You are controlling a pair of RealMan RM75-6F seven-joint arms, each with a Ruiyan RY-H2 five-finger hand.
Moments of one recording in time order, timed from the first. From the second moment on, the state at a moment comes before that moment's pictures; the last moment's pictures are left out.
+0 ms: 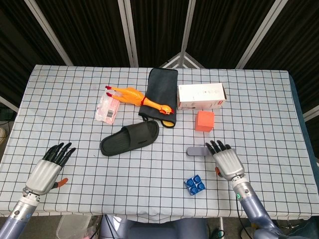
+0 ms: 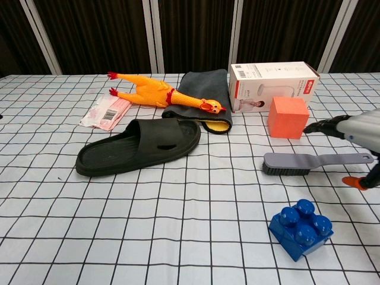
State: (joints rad) left arm -0.19 -1.32 0.02 -1.43 1.71 1.39 0.18; right arm 0.42 -1.36 0.20 -1.81 -1.06 0.97 -0.87
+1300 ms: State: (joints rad) left arm -0.21 -1.30 0.01 -1.41 1.62 1.36 0.15; right arm 0.77 -1.51 0.15 -1.69 -0.73 1.02 -1.06
